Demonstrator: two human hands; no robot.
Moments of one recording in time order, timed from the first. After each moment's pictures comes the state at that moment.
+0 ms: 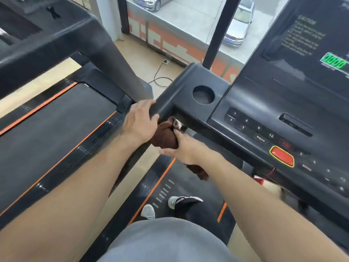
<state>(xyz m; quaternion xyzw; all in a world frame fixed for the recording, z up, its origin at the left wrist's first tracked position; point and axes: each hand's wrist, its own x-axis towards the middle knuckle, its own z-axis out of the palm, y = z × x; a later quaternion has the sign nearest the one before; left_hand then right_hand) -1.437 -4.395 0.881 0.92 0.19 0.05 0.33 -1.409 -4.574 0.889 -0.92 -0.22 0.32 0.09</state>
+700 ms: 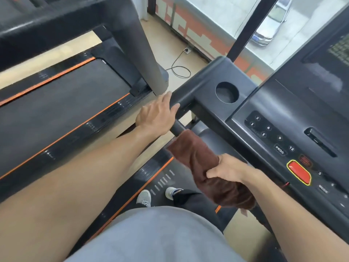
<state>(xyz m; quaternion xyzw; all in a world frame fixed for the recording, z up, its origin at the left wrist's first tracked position) -1.433 -4.400 0.859 0.95 0.22 -0.04 0.19 -1.398 -4.662 0.877 -0.87 -0.12 0.47 0.10</state>
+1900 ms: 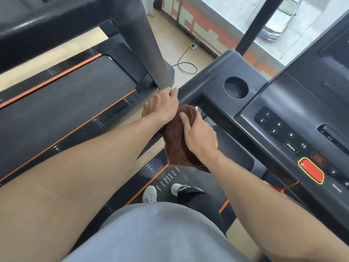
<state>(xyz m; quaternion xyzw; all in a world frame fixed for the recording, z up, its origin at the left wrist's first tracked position) -1.421 -4.393 0.863 0.86 0.37 -0.01 0.34 -1.420 -4.541 0.855 -0.96 -0.17 0.14 0.20</state>
